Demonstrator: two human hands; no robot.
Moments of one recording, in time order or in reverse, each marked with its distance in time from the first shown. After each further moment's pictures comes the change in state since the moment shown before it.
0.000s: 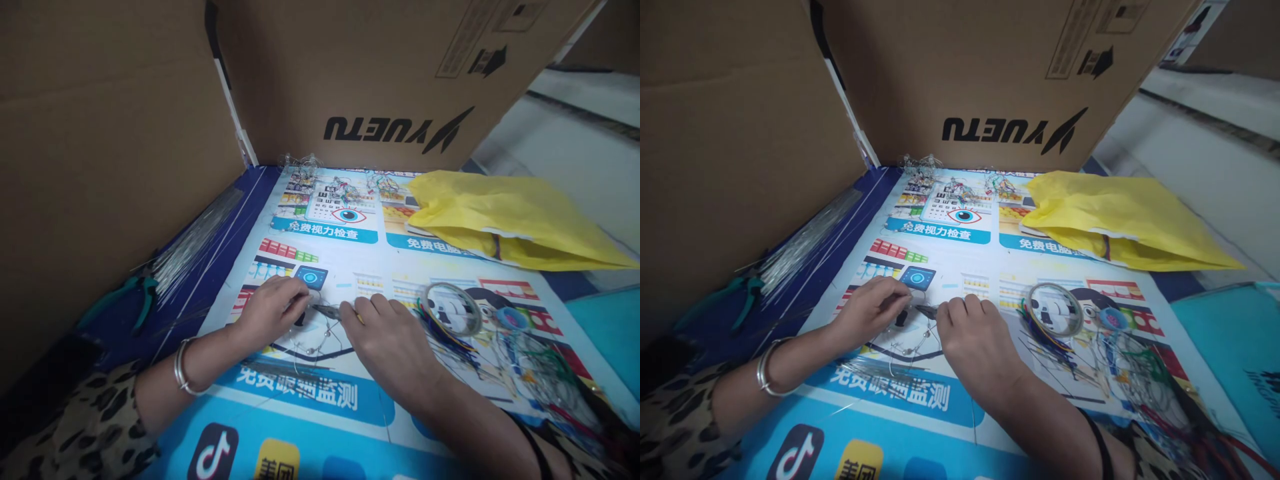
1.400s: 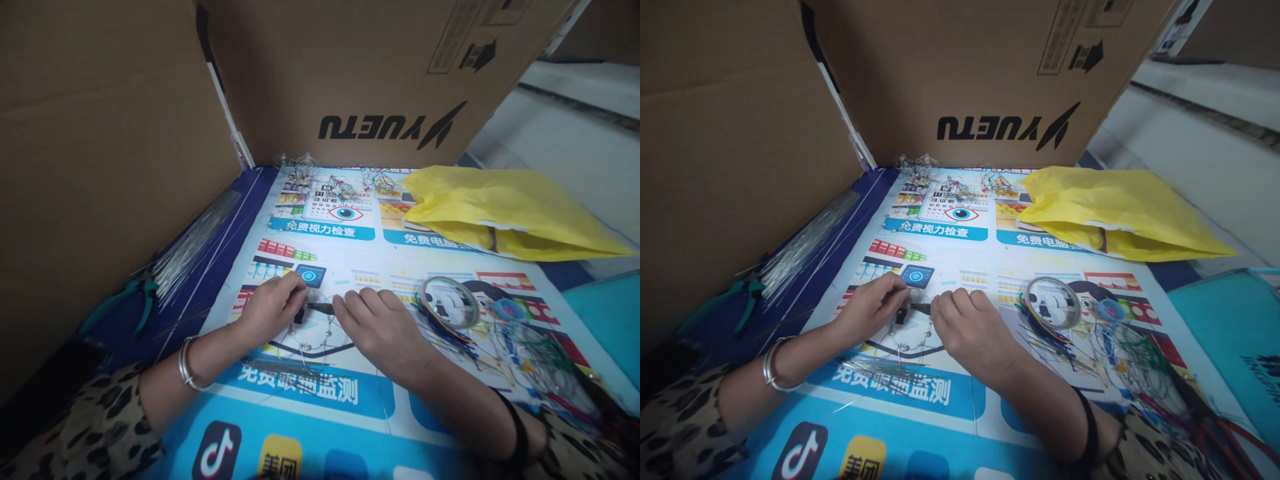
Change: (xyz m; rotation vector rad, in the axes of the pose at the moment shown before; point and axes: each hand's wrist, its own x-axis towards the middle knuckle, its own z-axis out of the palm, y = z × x) left_hand 0.000 0.000 0.002 -0.040 -0.086 -0.182; right_hand 0.000 0.008 0.006 -0.077 0.112 -0.175
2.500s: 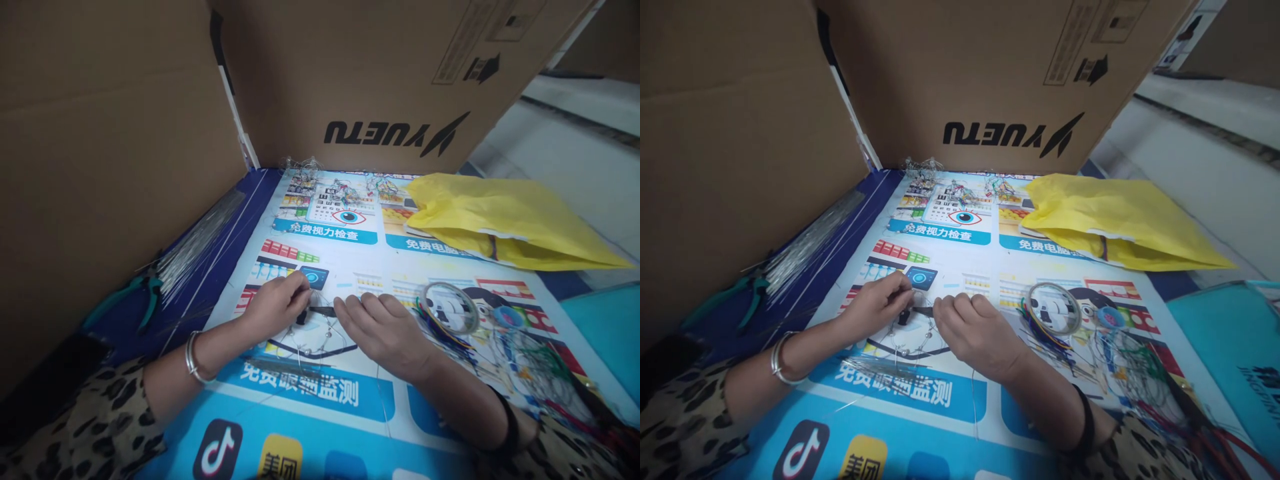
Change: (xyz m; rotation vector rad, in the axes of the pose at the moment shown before) left_hand 0.006 0.003 -0.004 -0.019 -0.063 -0.059; right_hand -0.004 0.008 0.009 -0.033 0.129 -0.121
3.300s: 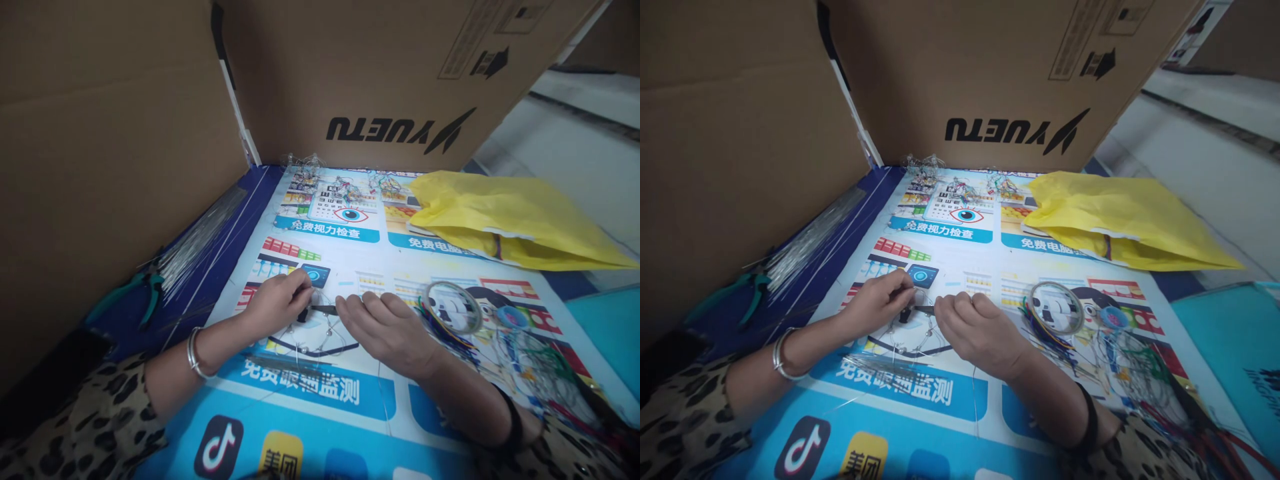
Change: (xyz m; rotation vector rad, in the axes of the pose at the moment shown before) left_hand 0.001 0.000 -0.001 -0.017 -0.022 -0.006; right_hand 0.000 0.003 -0.001 -0.032 0.072 -0.063
